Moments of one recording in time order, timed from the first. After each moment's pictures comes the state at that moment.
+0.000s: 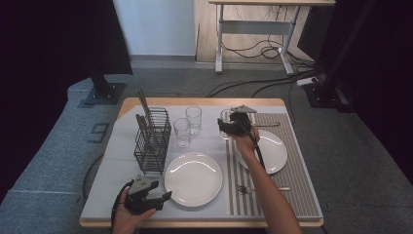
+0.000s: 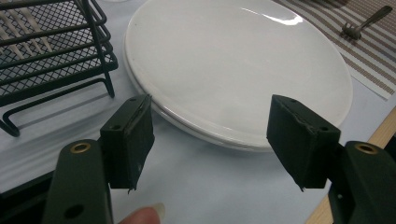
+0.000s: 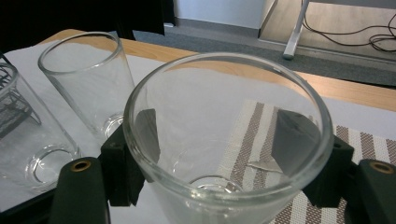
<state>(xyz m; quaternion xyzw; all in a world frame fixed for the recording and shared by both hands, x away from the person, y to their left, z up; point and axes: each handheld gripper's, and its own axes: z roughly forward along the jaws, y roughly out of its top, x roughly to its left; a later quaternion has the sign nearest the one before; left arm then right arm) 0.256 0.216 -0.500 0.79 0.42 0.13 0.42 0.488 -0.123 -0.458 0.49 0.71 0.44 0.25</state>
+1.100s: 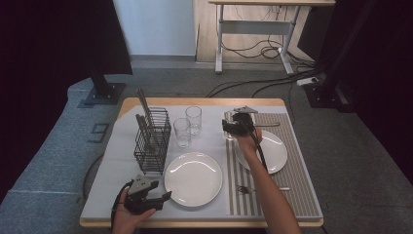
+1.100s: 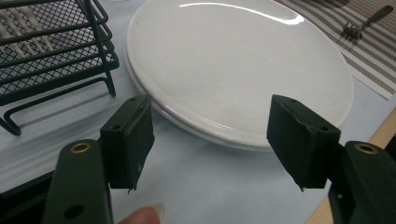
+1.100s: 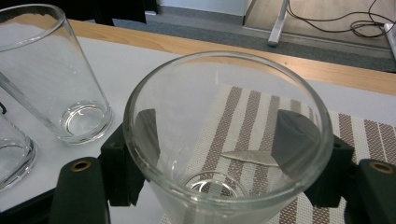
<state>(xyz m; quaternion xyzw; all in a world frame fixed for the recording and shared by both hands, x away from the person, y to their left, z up) 0.256 0.217 -0.501 0.79 0.42 0.13 0.42 0.501 -0.134 -0.474 0.51 0.71 0.41 0.26</state>
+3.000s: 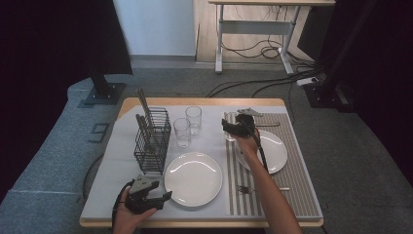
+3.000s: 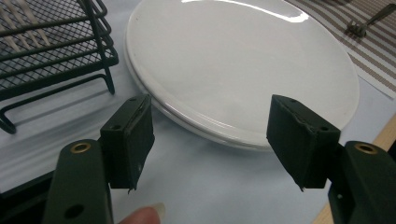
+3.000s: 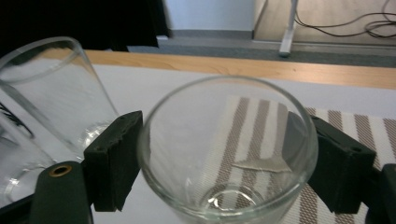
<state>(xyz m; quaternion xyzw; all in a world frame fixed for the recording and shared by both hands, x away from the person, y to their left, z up) 0.258 0.216 -0.503 0.79 0.42 0.13 0.42 0.497 -0.141 -0.480 0.52 0.67 0.47 0.24</state>
